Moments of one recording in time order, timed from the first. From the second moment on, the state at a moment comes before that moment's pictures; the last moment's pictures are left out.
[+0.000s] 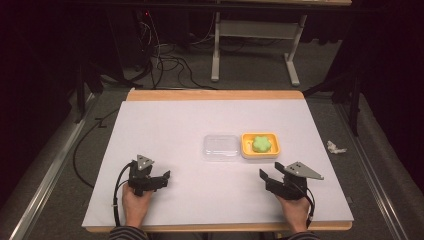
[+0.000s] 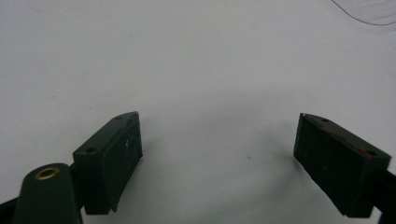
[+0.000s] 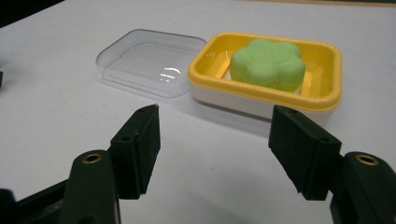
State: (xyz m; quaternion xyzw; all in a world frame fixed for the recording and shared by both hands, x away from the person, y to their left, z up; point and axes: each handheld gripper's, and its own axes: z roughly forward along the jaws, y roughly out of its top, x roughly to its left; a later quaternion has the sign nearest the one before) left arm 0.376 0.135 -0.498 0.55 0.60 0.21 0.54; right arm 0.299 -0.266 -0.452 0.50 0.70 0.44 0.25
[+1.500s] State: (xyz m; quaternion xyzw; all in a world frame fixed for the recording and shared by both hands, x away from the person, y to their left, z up) left arm 0.374 0.136 -0.497 0.54 0.60 0.21 0.55; right arm 0.312 -0.250 -0.481 0.51 0.74 0.36 0.24
